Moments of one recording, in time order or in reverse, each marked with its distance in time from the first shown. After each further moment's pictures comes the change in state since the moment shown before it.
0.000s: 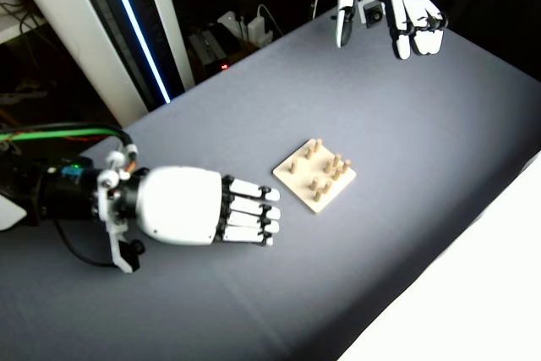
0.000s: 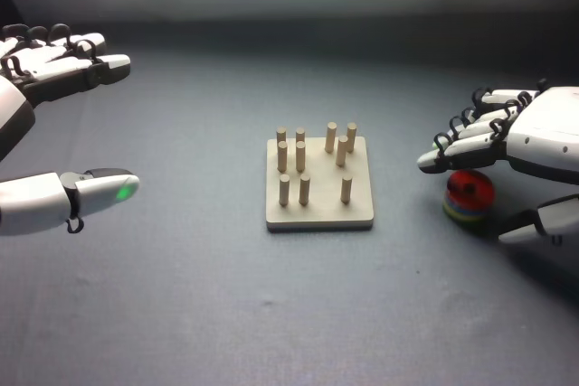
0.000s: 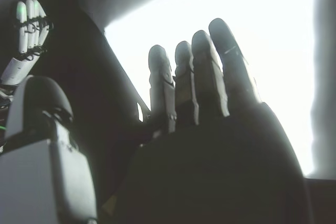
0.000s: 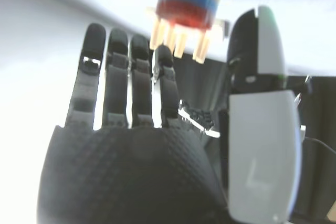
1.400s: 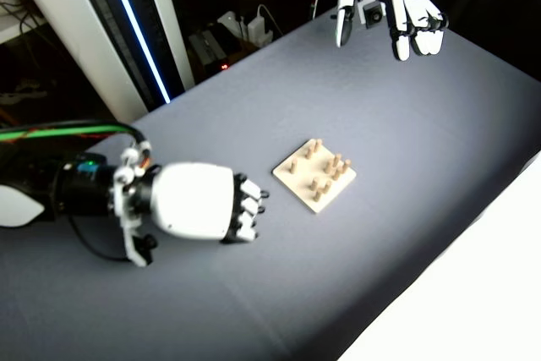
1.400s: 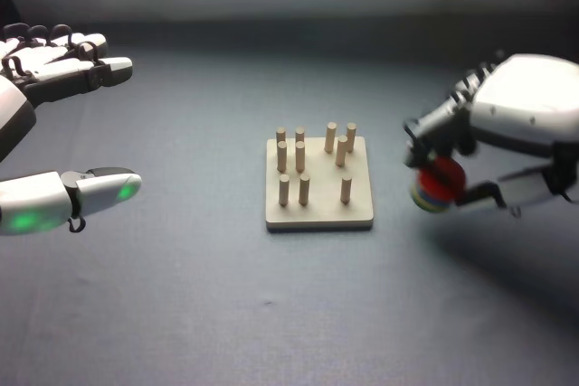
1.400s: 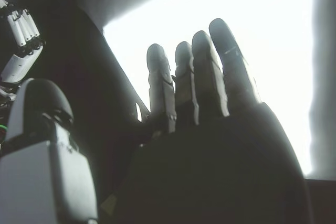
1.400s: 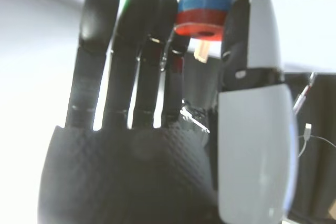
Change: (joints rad) left arm 0.000 -0.001 0.000 -0.003 -0.001 -0.008; right arm 0.095 -0.031 -0.007 -0.006 0.072 0.001
